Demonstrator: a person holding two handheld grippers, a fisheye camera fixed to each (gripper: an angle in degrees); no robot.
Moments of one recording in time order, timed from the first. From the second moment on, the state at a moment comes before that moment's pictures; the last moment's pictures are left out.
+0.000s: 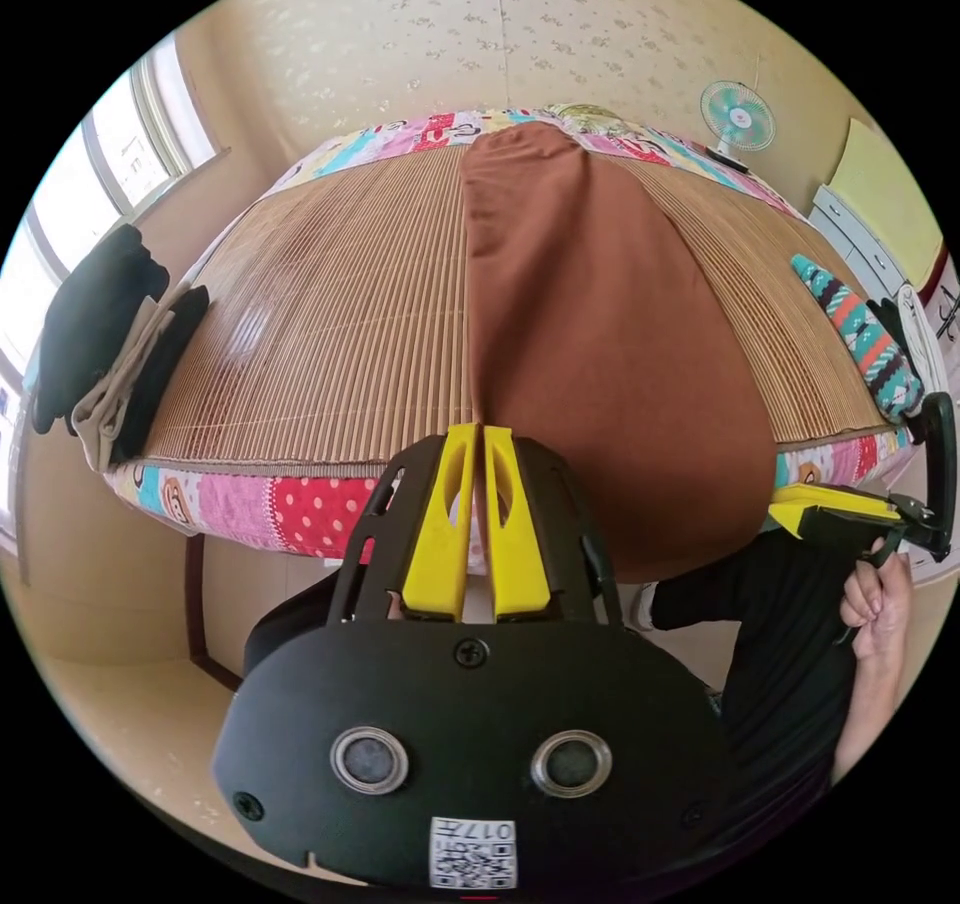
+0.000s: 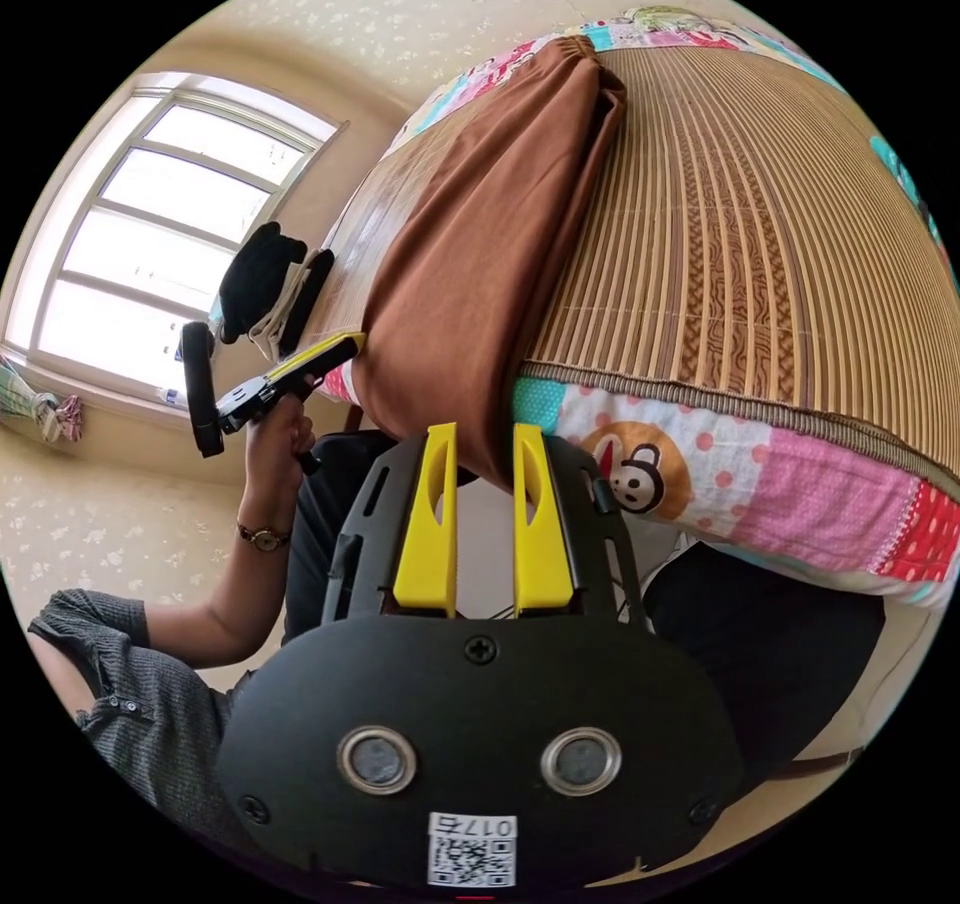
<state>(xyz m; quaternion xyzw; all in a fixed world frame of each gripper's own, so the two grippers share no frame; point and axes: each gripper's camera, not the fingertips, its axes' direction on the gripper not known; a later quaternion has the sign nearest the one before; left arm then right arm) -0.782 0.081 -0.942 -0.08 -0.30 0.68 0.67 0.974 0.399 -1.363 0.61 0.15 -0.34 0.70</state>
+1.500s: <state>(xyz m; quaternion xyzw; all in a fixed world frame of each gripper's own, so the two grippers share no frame) -0.714 0.018 -0.951 -0.15 -0.21 0.61 0.74 0.810 0.237 -1.260 0.71 0.37 -0.21 0.55</state>
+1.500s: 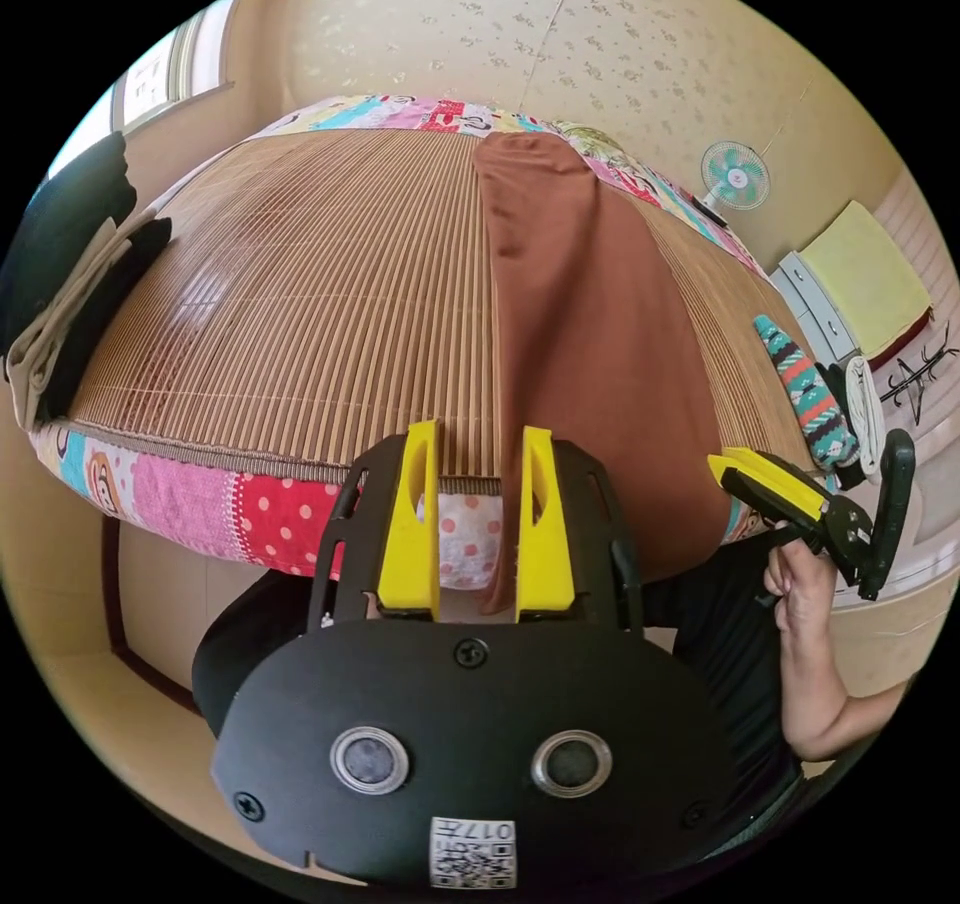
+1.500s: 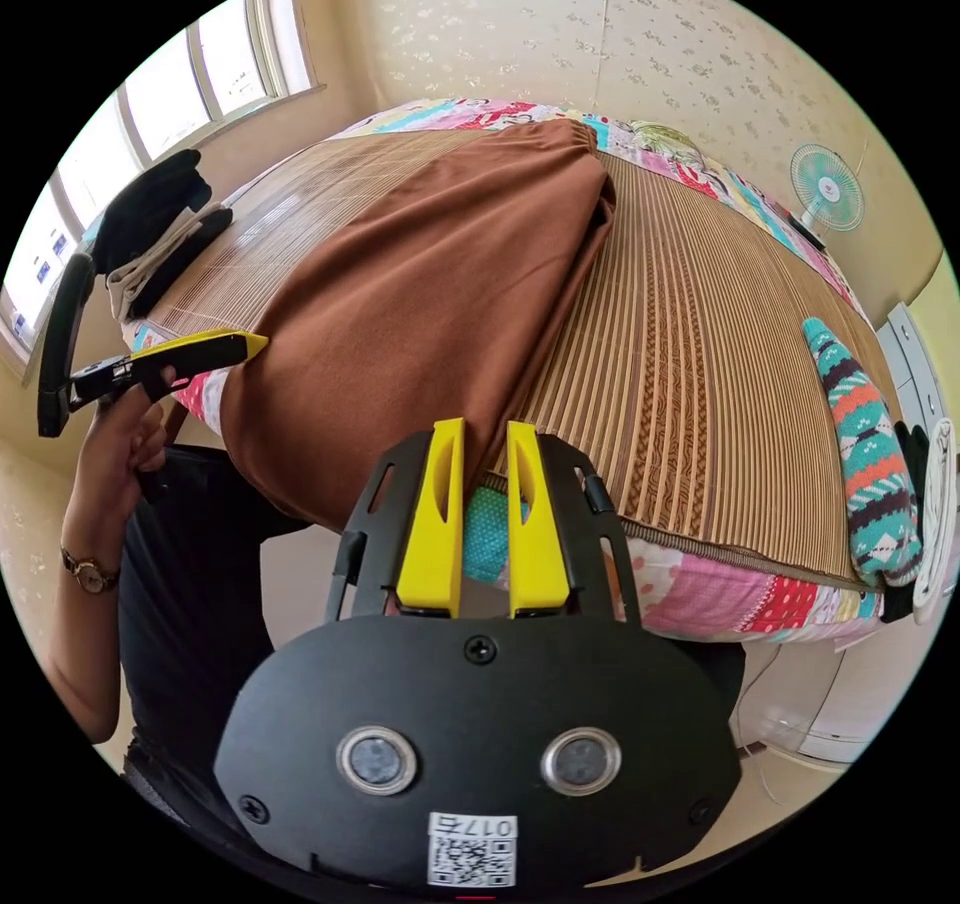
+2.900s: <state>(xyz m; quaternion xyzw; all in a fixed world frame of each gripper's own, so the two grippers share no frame) -0.629 -0.137 -0.976 -0.35 -0.02 0.48 0.80 0.870 0.402 -1.461 0.63 0.04 -0.39 0.67</state>
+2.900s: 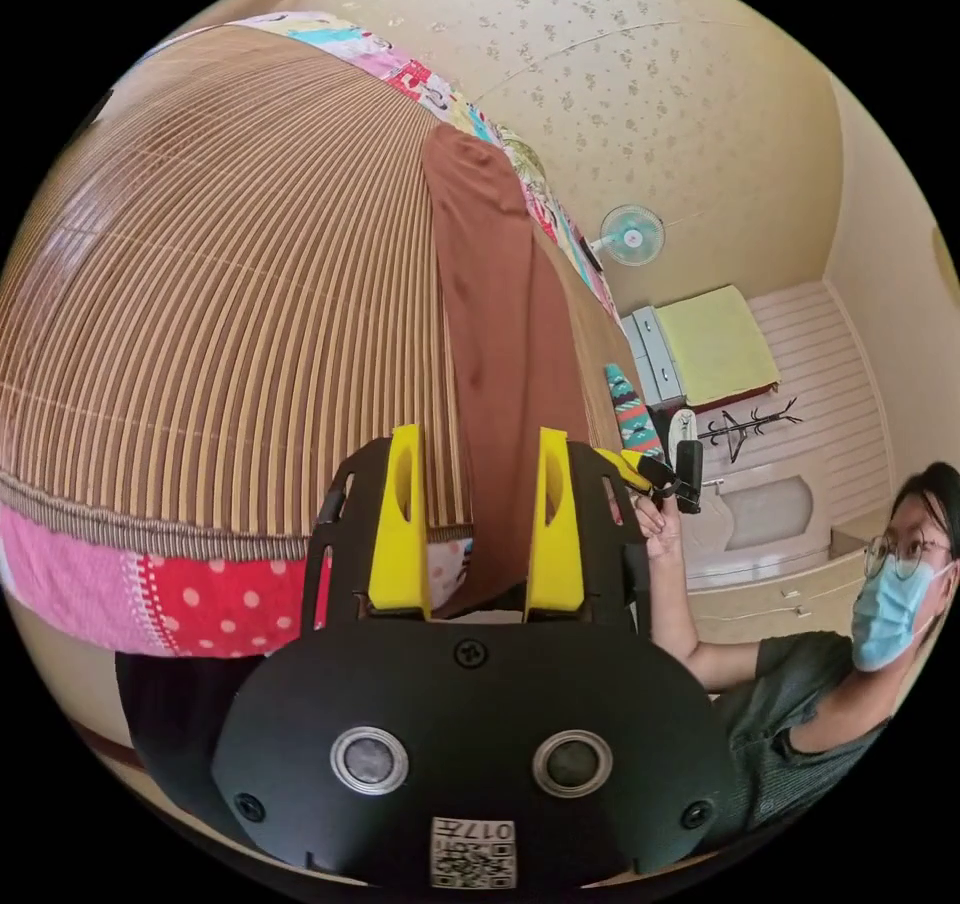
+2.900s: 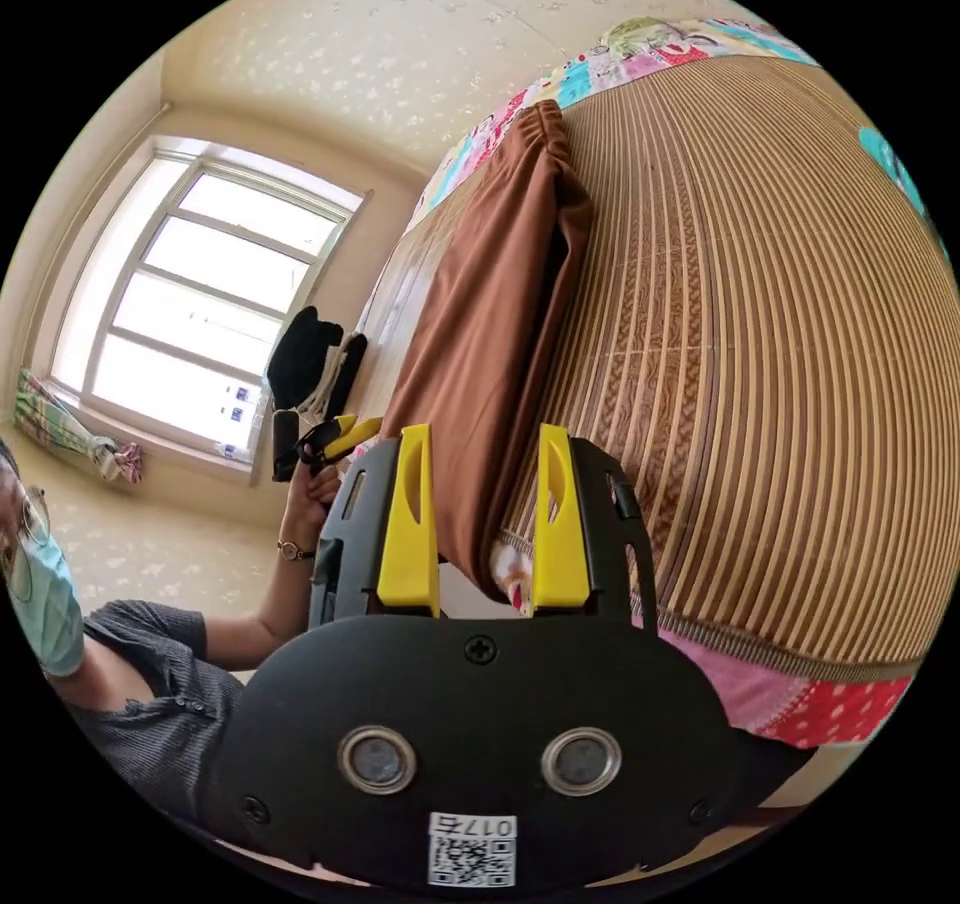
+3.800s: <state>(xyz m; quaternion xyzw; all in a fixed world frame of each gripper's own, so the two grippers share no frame) -0.530 -0.049 -1.264 -0.30 0.39 0.58 0.65 0.857 0.785 -1.331 0.59 0.02 -0.68 0.43</state>
